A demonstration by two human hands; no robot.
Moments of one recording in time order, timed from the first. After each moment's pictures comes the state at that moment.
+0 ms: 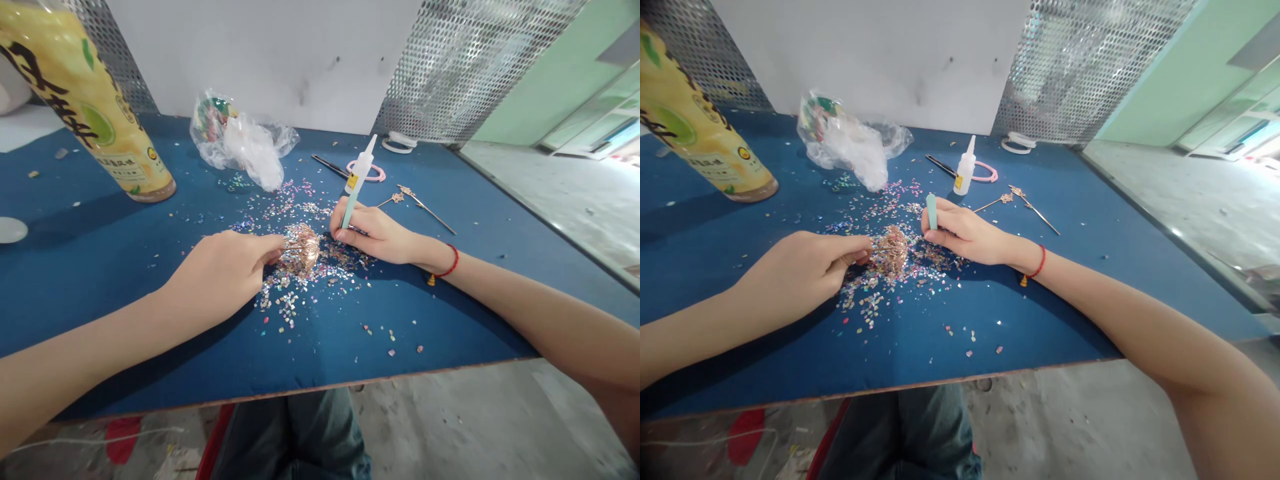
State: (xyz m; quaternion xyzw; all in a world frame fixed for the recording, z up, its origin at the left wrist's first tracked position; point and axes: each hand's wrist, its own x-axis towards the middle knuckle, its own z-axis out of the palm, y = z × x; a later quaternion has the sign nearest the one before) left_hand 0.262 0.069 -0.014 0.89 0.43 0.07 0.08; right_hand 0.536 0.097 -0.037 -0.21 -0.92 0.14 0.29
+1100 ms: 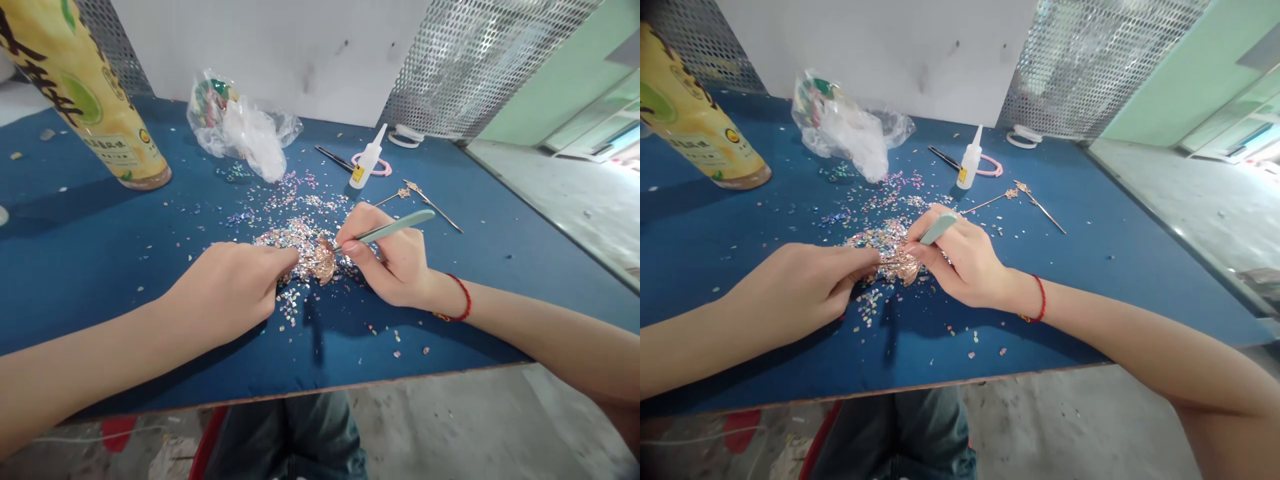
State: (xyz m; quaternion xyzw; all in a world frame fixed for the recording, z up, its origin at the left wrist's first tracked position) left_hand 0.270 0.052 -0.018 0.93 0.37 0.03 0.02; right_hand 0.497 0.043 -0.034 -0.26 -0.86 0.04 0.45
